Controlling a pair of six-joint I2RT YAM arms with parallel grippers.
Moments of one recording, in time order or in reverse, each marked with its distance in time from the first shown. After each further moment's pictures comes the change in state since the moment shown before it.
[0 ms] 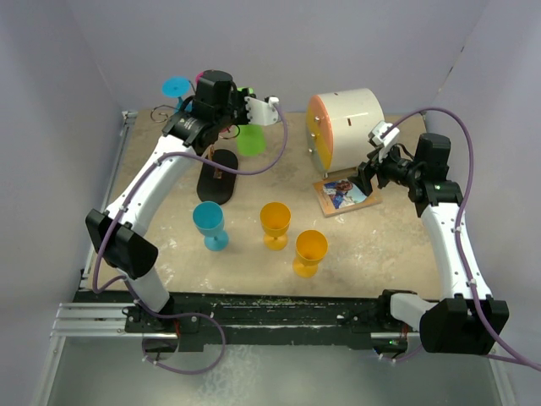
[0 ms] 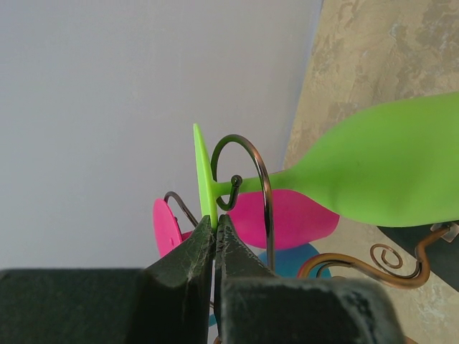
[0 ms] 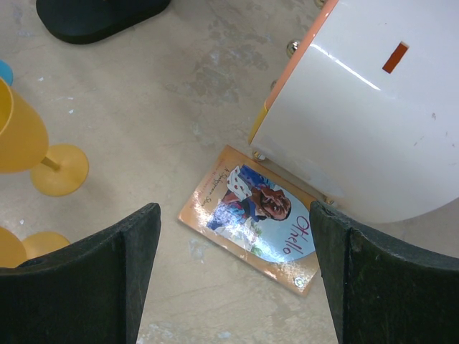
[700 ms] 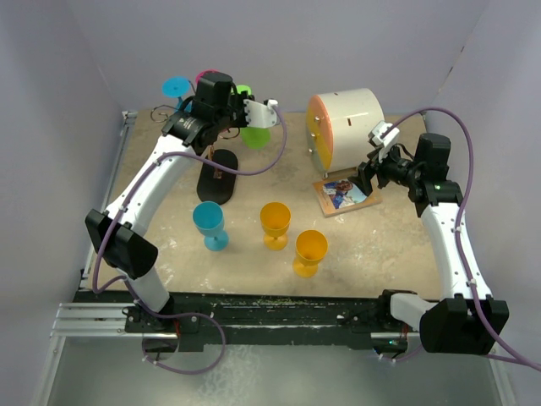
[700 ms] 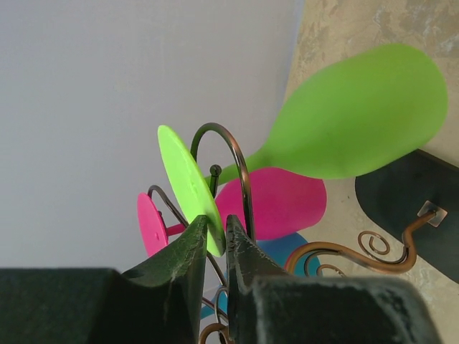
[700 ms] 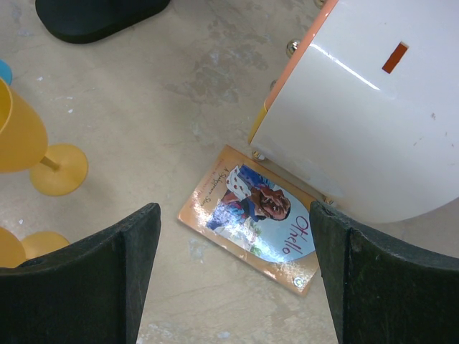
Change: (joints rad) left arm 0.005 0.000 0.003 -0.051 -0.003 0.000; right arm 0.000 0.000 0.000 0.000 0.000 -0.003
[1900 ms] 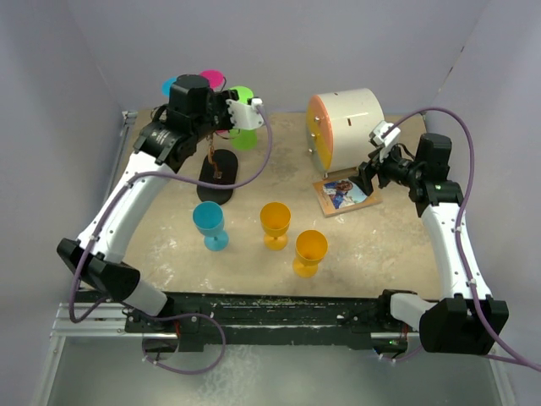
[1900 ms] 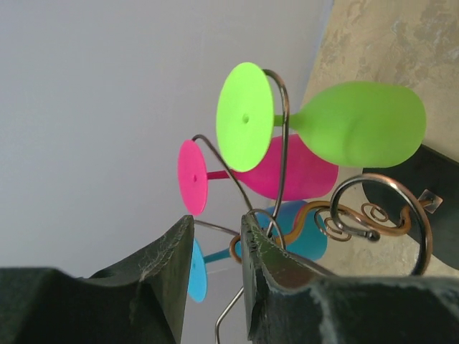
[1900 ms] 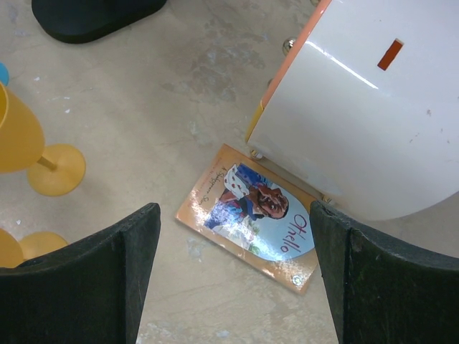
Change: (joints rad) left arm 0.001 -0.170 -0.076 -0.009 -0.003 -0.034; right arm -0.007 0.000 0.000 0.000 0.001 0.000
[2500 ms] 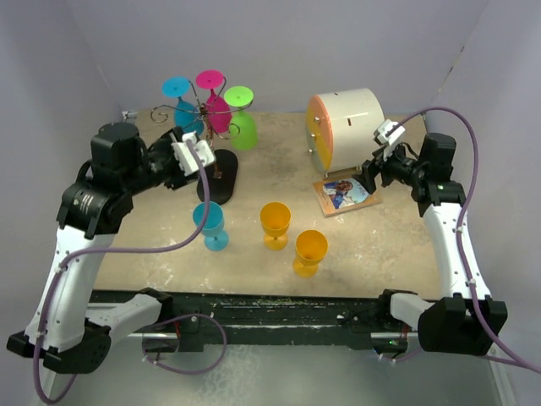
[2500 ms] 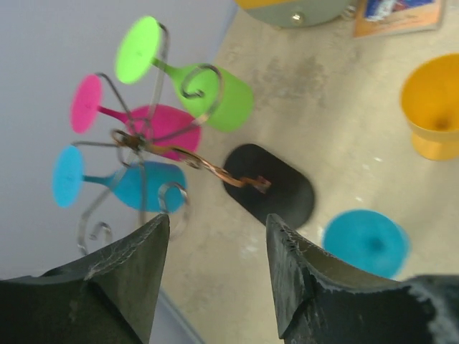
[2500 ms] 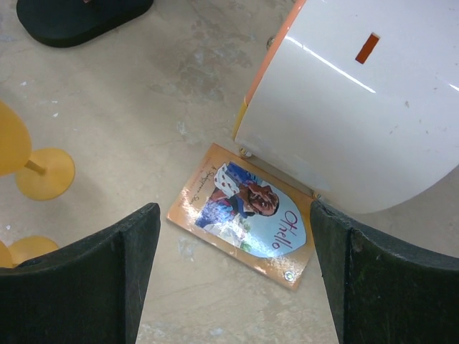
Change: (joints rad) left arm 0.128 -0.459 -0.205 -0.251 0.369 -0.333; right arm -0.026 0.000 0.000 0.014 0.000 0.005
